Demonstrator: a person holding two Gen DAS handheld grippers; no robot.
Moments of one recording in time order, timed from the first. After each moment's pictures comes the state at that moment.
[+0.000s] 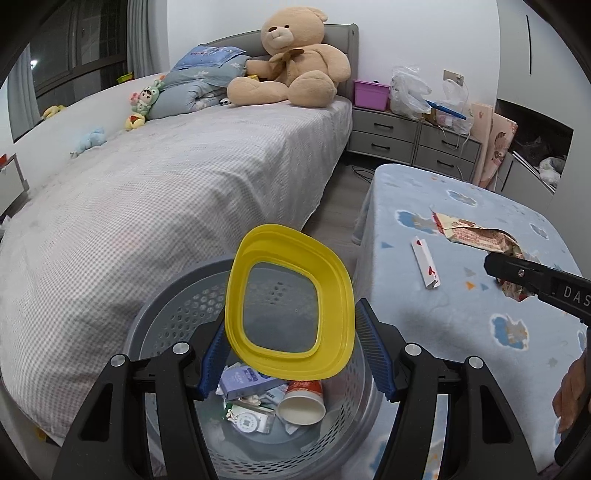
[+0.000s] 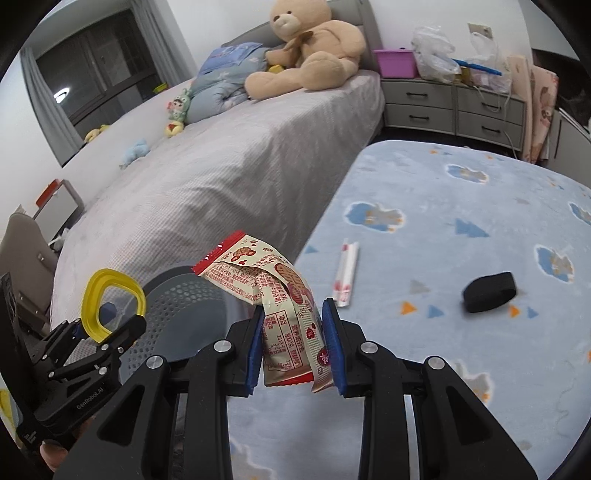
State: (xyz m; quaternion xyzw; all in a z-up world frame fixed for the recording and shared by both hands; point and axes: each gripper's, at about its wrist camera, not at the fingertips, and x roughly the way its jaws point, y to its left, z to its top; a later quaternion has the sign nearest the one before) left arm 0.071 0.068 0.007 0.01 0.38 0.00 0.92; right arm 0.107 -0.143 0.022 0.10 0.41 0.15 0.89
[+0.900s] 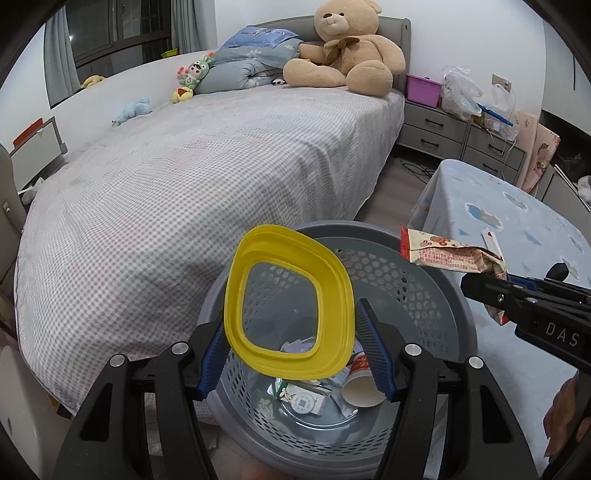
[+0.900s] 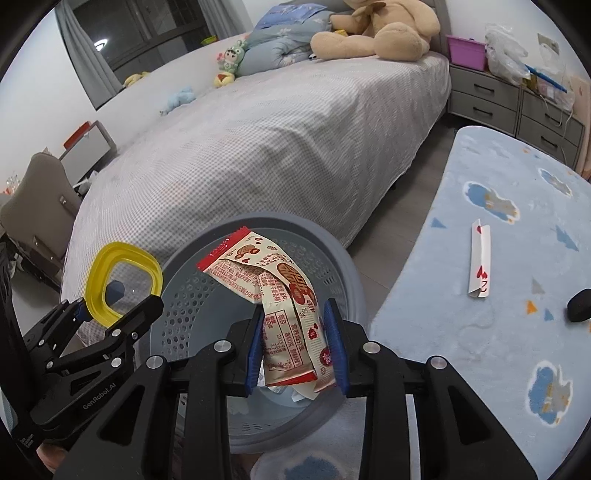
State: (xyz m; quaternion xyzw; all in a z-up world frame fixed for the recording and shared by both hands) left arm 0.057 0.145 -0.014 -0.01 0.41 0.08 0.91; right arm 0.112 -0.024 -0.007 0.04 0.46 0.24 0.86
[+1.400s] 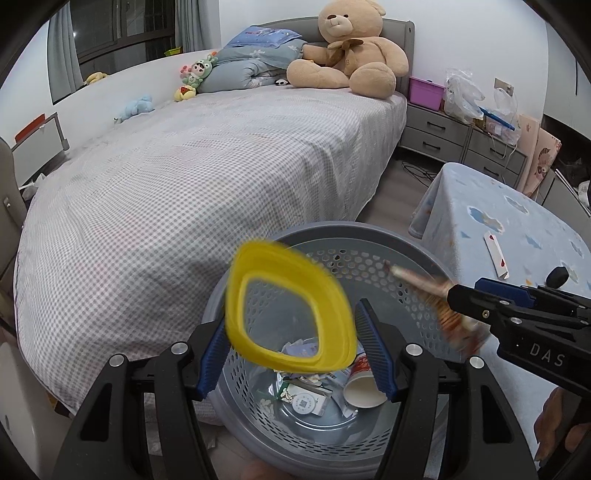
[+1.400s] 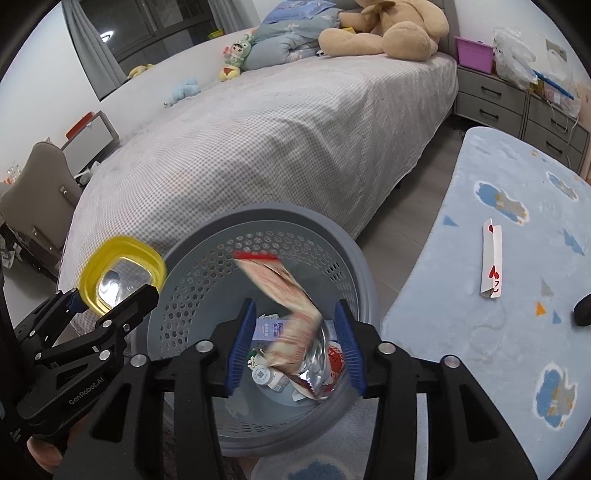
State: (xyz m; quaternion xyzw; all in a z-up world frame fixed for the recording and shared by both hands) left arm 0.054 0.150 -0.012 -0.02 0.40 0.09 0.91; right arm 0.110 -0.014 -0.013 0.03 0.46 0.24 0.86
